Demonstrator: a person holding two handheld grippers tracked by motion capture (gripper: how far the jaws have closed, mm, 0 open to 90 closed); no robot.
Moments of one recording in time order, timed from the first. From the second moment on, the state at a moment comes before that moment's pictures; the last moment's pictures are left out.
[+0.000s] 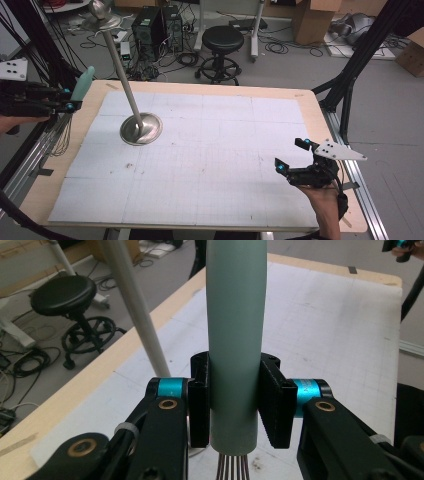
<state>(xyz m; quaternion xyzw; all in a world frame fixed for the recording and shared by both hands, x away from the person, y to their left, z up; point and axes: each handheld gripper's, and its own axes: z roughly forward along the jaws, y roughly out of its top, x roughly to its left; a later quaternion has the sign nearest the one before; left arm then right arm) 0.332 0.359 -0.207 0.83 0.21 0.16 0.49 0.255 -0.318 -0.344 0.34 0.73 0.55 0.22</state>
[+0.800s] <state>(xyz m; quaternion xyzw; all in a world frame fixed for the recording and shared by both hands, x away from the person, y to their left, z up) 0.346 0.384 -0.176 0.80 0.24 0.20 0.51 0.256 -0.318 -0.344 0.34 0.73 0.54 0.22</state>
